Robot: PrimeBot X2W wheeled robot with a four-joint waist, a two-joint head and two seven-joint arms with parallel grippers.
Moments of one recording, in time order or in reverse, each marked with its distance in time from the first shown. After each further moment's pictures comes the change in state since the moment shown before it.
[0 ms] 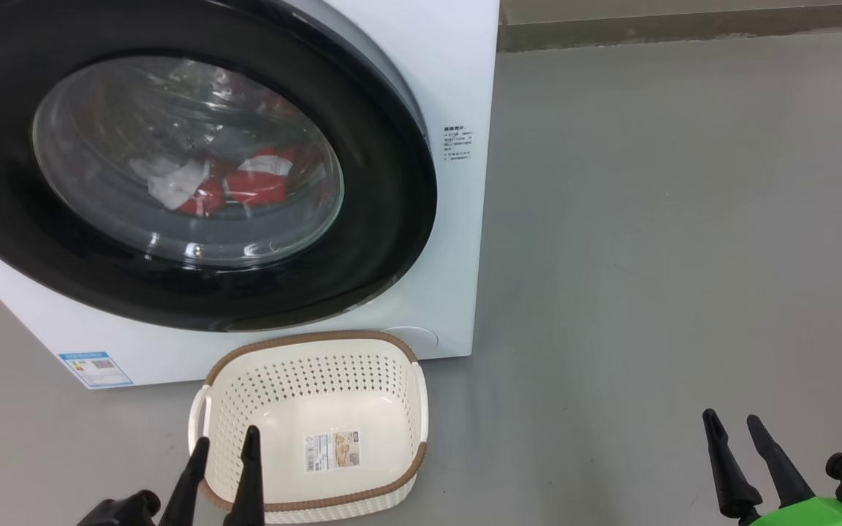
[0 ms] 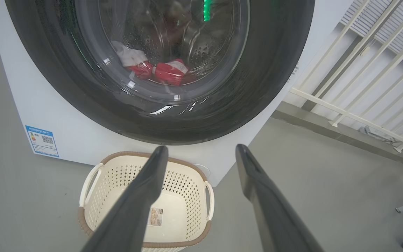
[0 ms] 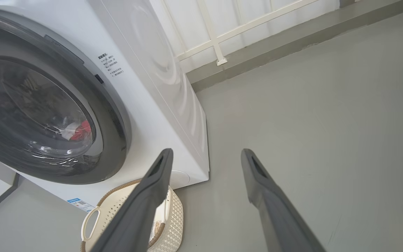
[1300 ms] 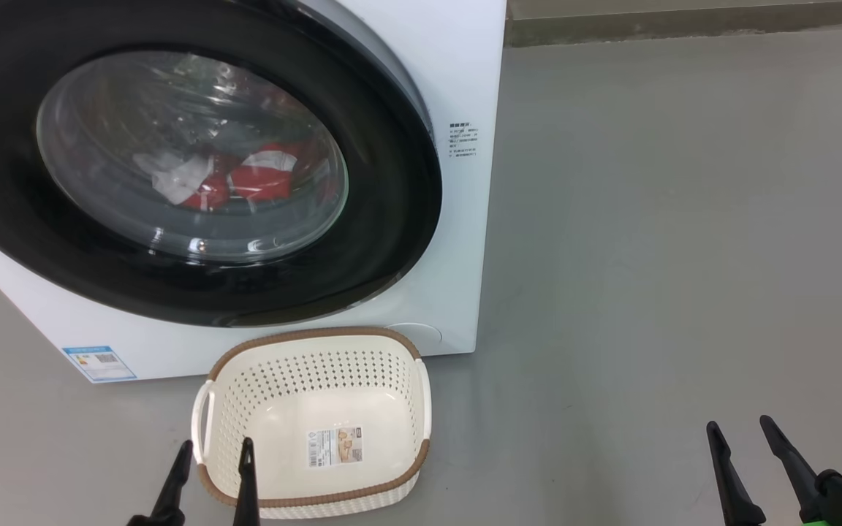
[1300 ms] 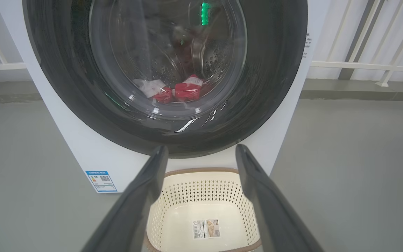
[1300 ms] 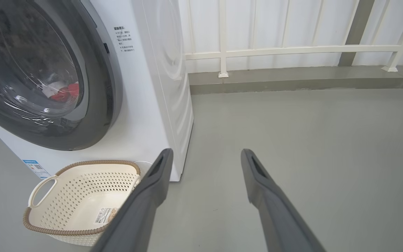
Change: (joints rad) left arm 0.022 0.011 0.002 0.018 0.337 0.071 -0.096; right arm 0.044 -0.012 -0.026 -0.028 -0.334 0.000 -0.095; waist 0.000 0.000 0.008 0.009
